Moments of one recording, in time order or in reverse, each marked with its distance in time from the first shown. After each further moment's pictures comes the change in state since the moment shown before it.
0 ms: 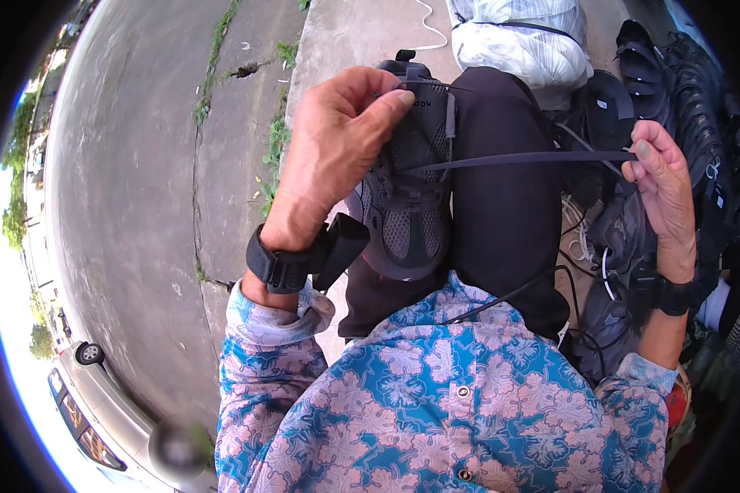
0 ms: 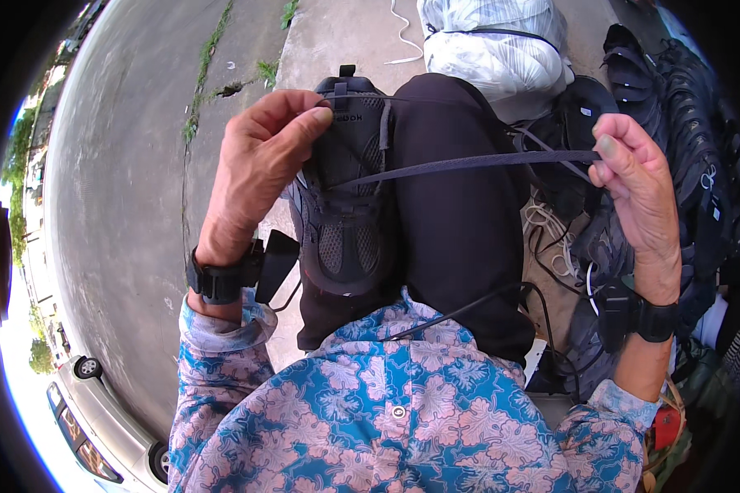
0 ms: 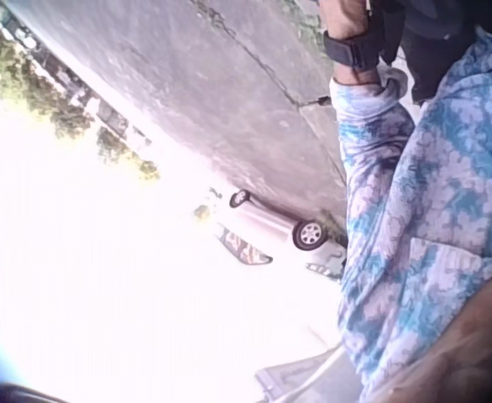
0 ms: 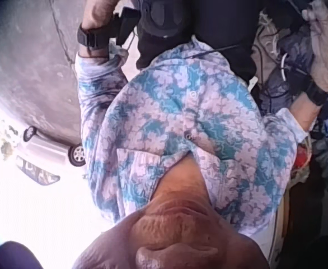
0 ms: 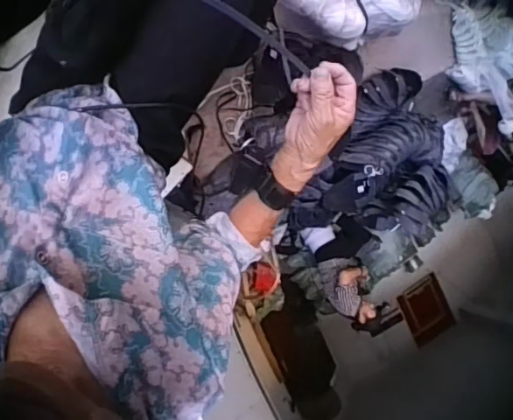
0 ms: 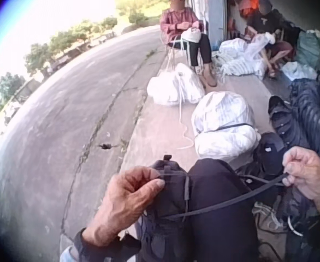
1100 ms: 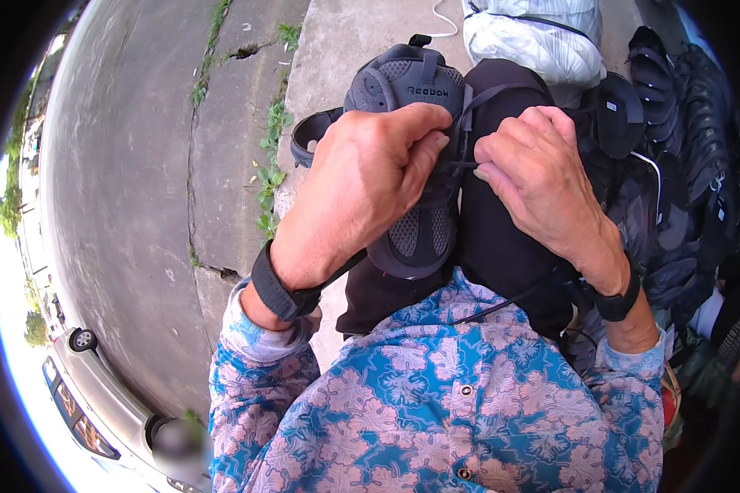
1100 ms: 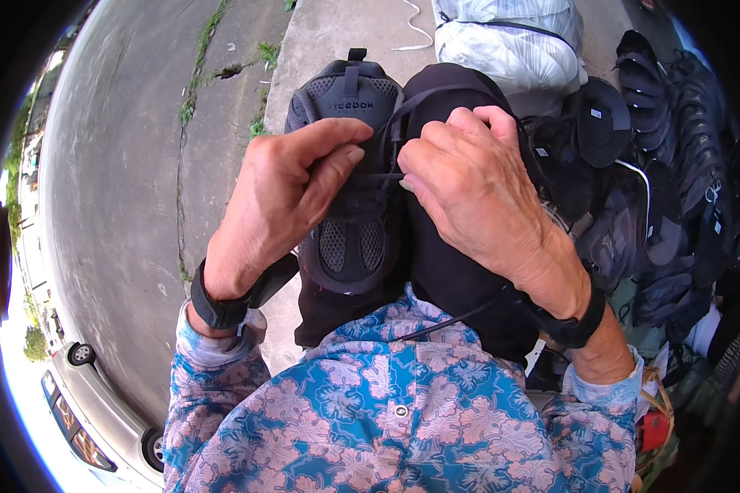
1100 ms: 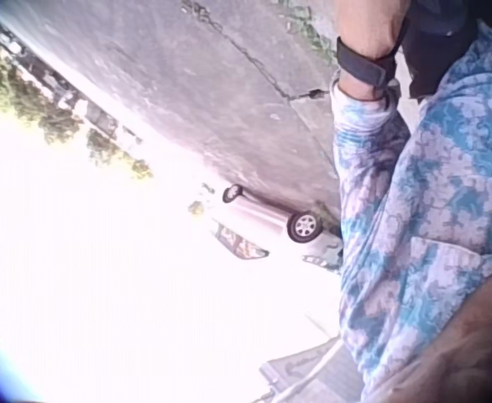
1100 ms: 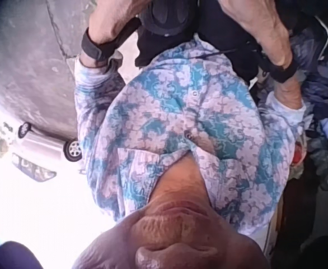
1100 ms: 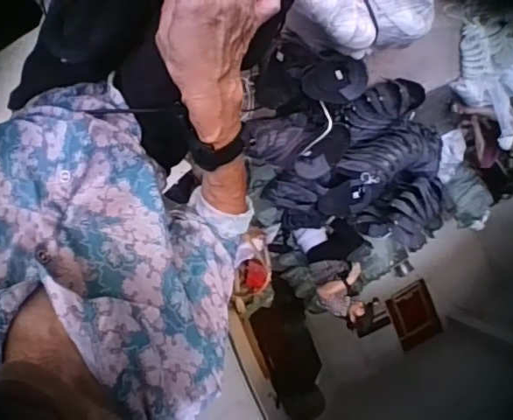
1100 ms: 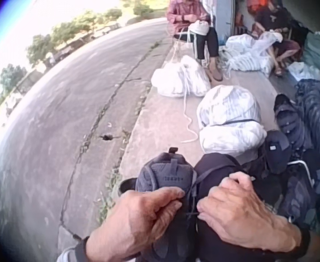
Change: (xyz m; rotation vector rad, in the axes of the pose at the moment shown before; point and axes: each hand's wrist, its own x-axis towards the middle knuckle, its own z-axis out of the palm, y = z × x) left_hand -0.022 -0.008 0.003 0.483 -0.100 0.300; right_hand 0.017 0.023 0.154 -1.194 -0.306 -0.747
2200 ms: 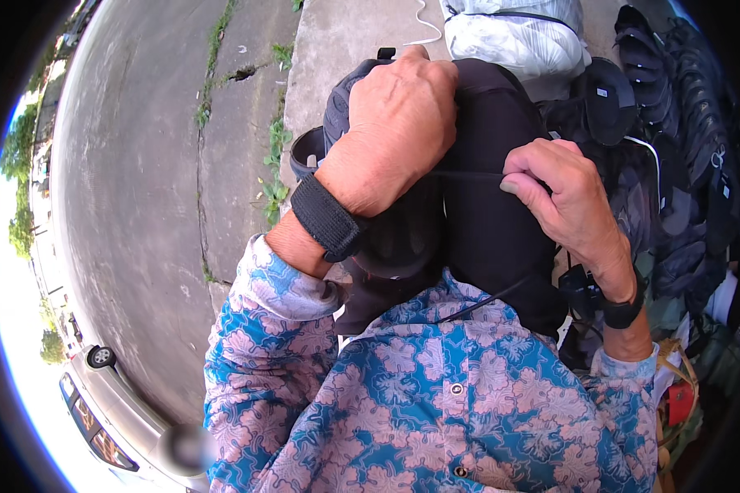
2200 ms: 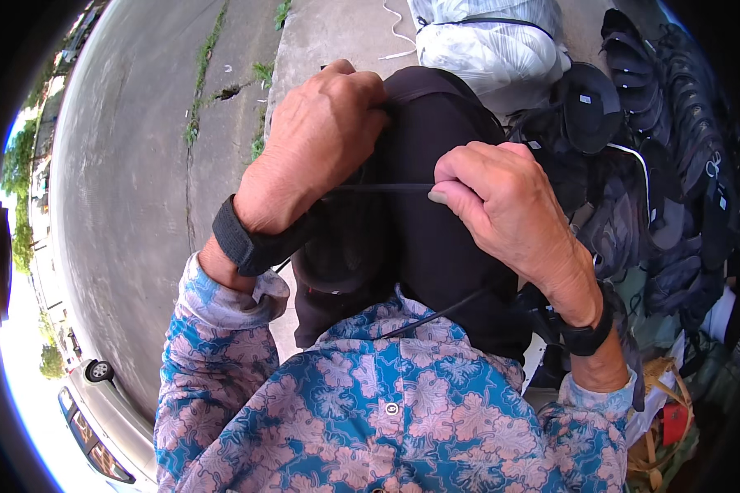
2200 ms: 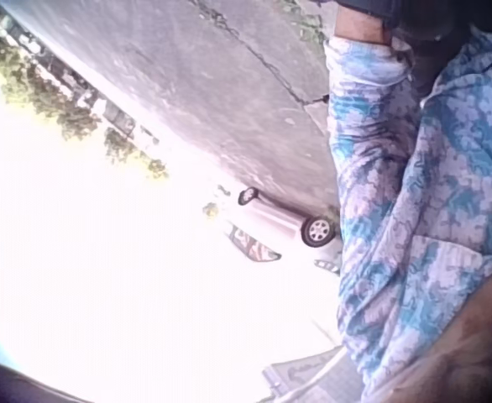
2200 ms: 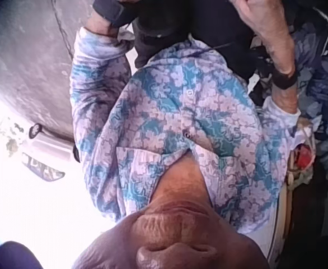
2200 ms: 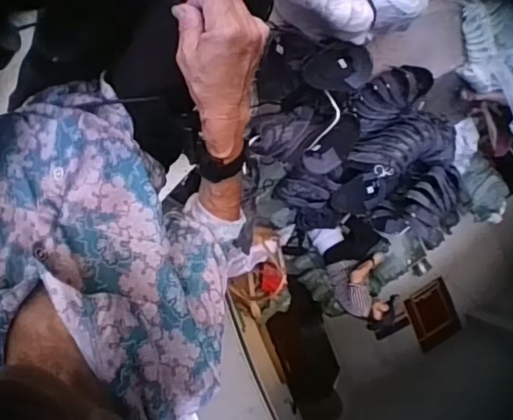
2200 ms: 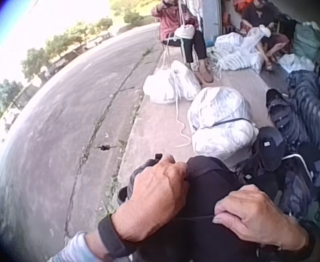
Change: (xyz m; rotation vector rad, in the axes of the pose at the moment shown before) left_hand 0.063 0.009 0.036 0.575 0.003 0.209; right_hand -0.042 0.015 -0.020 0.264 0.091 0.175
